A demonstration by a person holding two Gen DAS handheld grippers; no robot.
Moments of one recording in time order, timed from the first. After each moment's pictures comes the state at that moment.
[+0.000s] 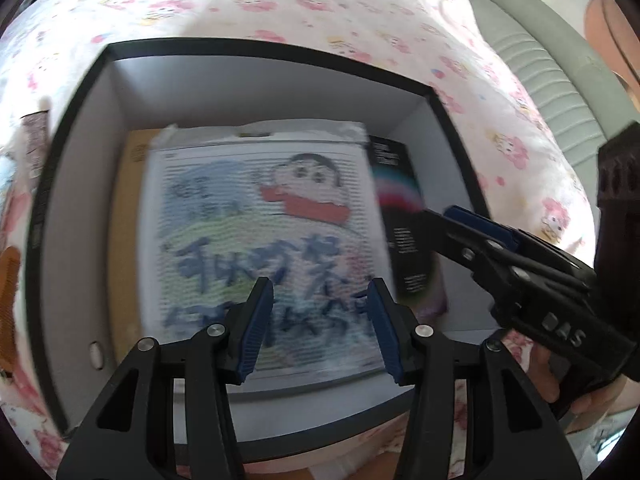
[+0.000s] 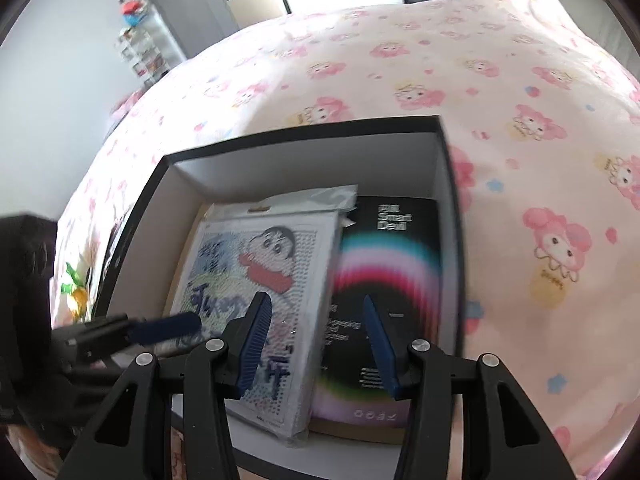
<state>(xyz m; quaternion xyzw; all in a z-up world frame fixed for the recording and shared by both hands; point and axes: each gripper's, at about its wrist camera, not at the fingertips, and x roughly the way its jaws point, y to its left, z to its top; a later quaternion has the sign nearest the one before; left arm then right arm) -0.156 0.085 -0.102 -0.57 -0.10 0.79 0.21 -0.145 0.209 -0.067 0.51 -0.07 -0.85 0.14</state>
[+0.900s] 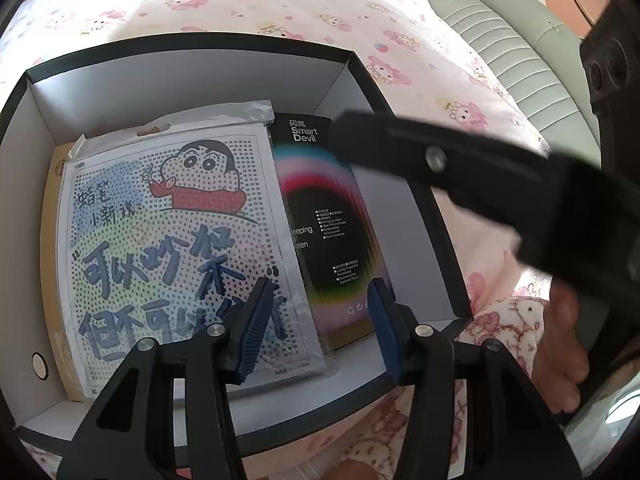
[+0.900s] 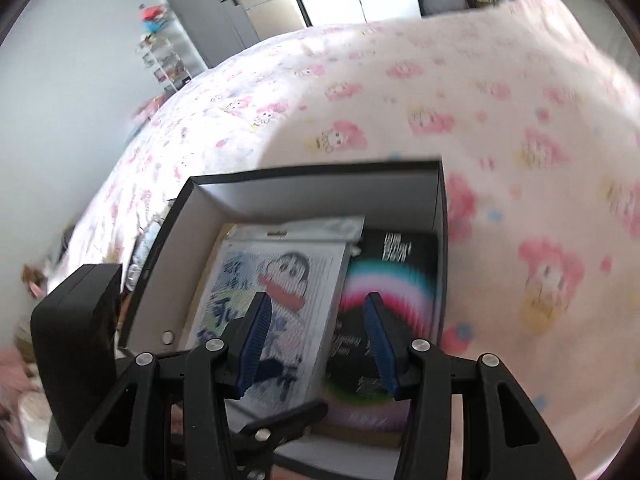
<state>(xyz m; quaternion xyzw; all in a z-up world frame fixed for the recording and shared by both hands) -0.139 0.130 -0.098 -0.57 -0.08 0.77 0.27 -0.155 0.211 -0.037 0.49 -0.06 -0.85 0.18</state>
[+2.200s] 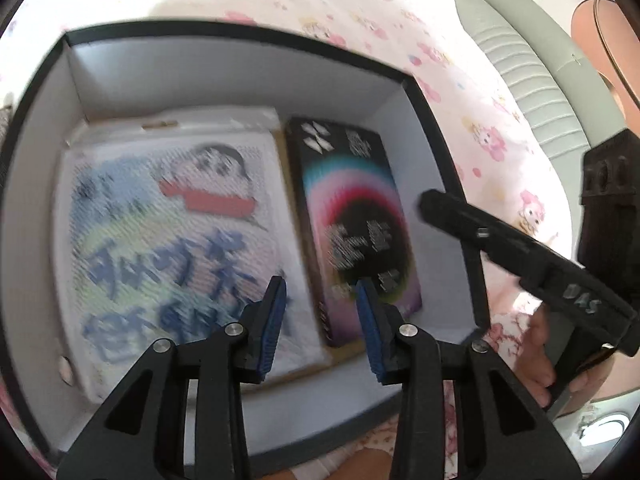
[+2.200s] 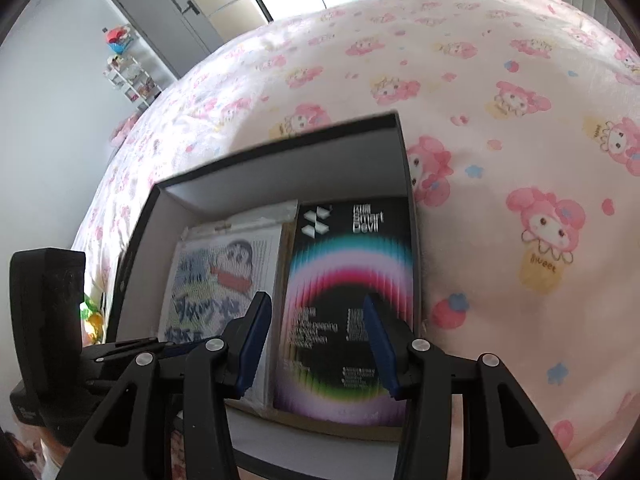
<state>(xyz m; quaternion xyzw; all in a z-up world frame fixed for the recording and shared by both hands) -0.168 0.074 -0.102 -0.59 -0.12 0.76 0.25 -0.163 0.232 -0.065 0.51 -0.12 -0.84 0.15</state>
